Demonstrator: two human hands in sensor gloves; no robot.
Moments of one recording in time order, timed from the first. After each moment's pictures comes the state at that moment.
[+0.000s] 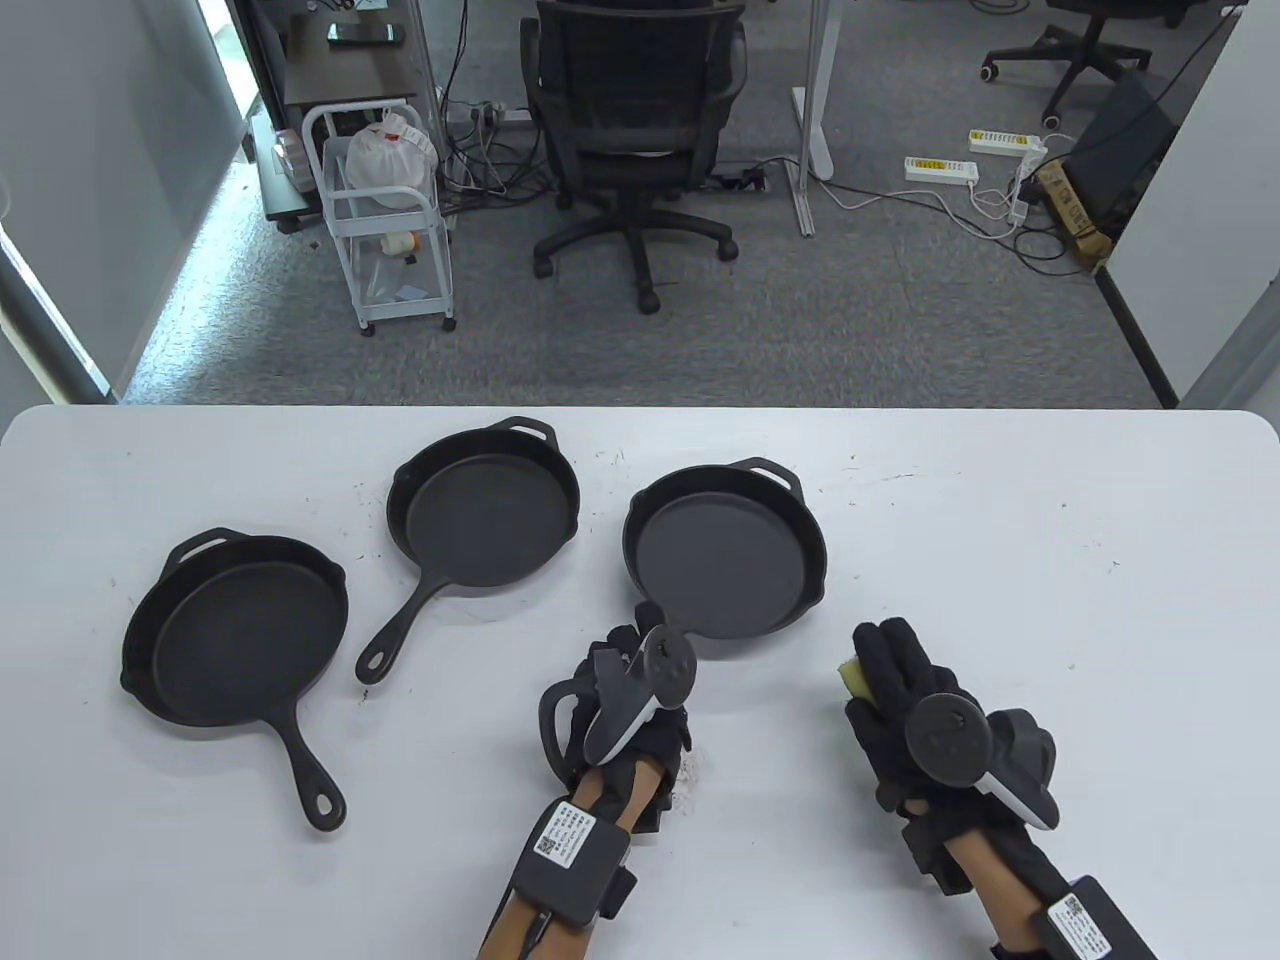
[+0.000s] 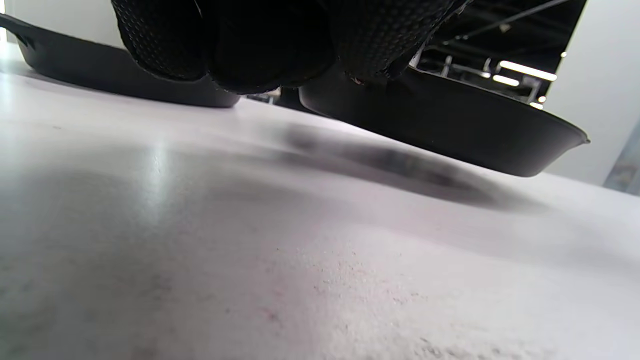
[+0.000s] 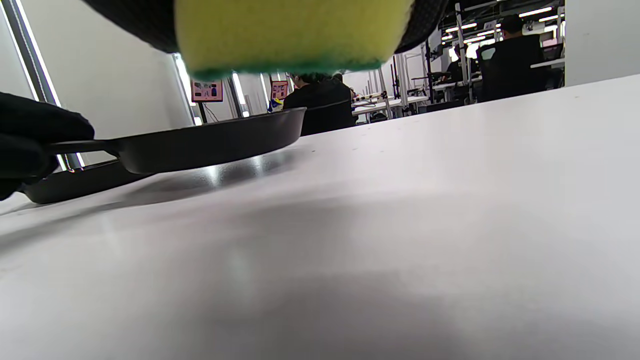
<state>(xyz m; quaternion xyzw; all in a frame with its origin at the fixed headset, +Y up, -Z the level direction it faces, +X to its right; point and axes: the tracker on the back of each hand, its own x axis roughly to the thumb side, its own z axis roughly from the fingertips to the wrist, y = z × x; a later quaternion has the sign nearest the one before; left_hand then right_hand) -0.040 -0.745 -0.354 -0.02 0.01 0.12 0.99 0.243 -0.731 -0.295 0.08 -0.03 0.99 0.12</state>
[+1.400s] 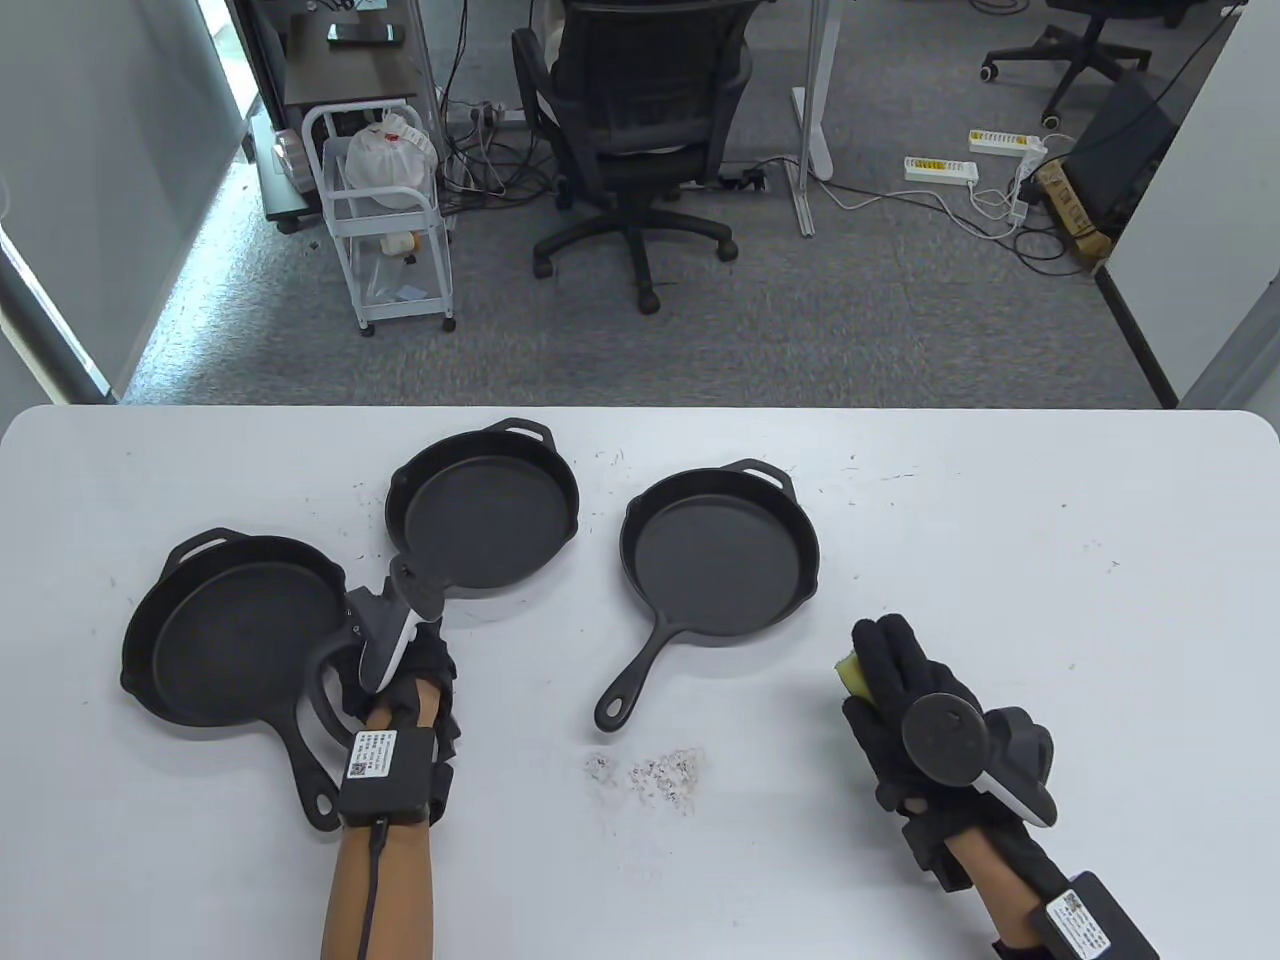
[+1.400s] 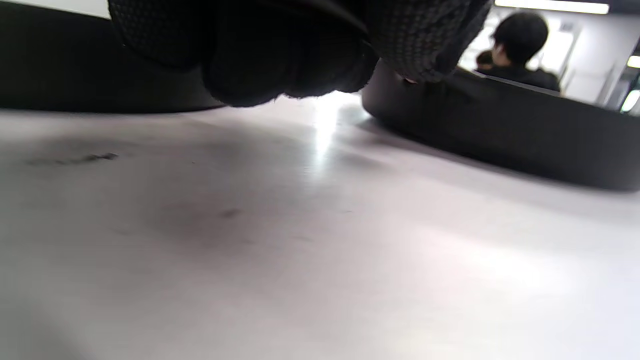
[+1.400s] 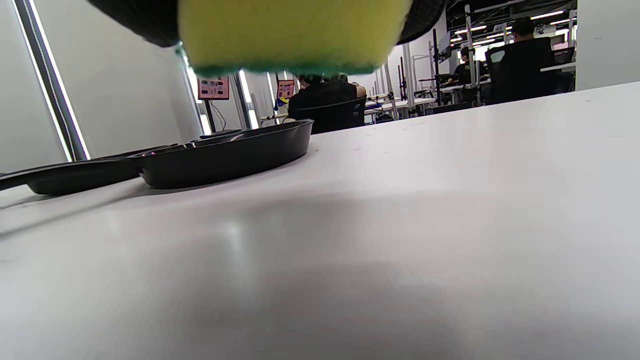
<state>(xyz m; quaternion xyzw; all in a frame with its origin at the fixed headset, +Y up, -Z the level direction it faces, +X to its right) -0.255 -0.750 -0.402 -0.04 0.24 0.12 0.96 0.243 -0.735 -0.299 0.09 -0.03 0.99 0.11</state>
